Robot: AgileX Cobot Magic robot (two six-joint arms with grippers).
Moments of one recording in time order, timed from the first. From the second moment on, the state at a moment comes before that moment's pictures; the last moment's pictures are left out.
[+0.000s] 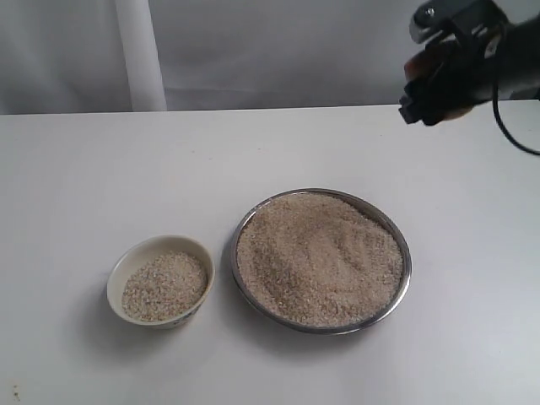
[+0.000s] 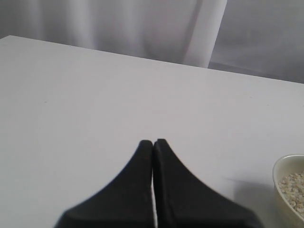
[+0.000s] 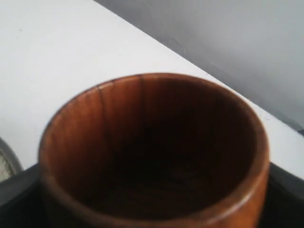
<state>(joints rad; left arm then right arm) 0.07 0.00 0.00 0.20 0.35 -0.34 0.20 1.69 -1.24 -0.09 0.35 -0.36</state>
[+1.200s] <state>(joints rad) 0.07 0.00 0.00 0.20 0.35 -0.34 0.67 2.06 -1.40 -0.78 0.99 -0.73</state>
